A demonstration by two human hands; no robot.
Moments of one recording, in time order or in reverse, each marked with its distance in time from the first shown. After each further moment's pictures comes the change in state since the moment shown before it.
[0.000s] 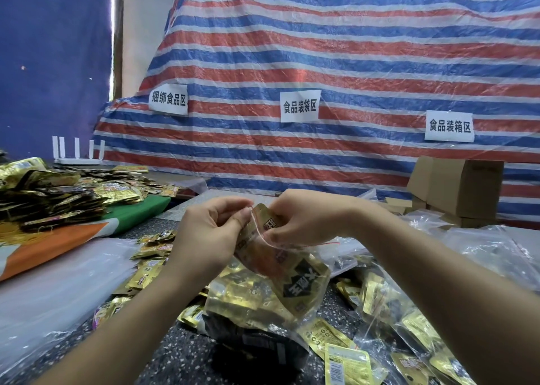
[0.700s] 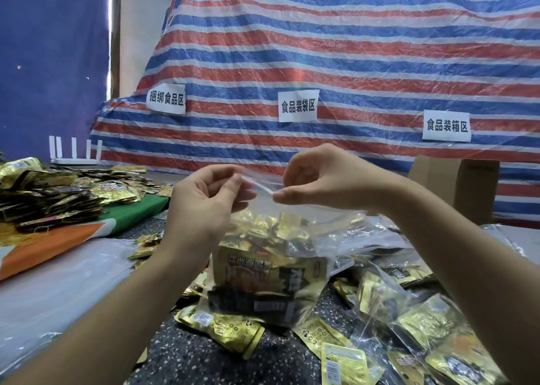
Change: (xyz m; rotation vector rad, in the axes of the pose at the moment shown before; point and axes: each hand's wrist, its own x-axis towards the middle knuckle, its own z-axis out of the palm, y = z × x) left_hand 0.018 0.022 0.002 -0.240 0.084 0.018; right_hand -0.030 0.013 -0.036 0.318 0.313 -0.084
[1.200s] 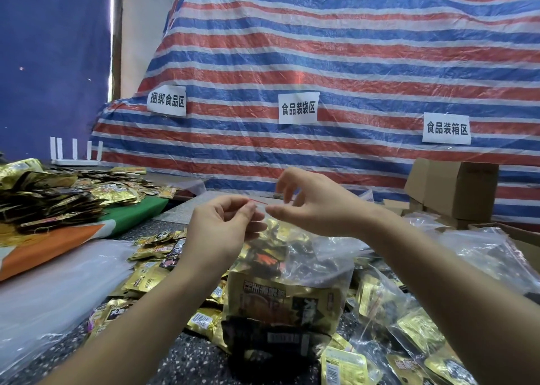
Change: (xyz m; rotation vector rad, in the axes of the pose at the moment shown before) left_hand -0.013 -0.023 0.011 0.058 -0.025 -0.171; right_hand 0.002 0.017 0.034 -0.199 0.056 0.054
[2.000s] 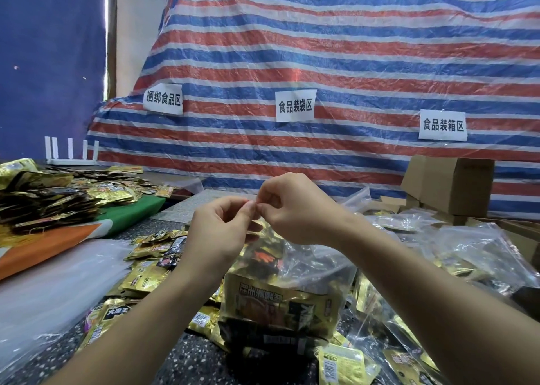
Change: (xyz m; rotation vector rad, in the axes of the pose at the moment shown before) left_hand -0.006 0.001 0.004 0.030 -0.031 0.009; right_hand 0.004 -0.027 0.019 0.038 0.109 0.020
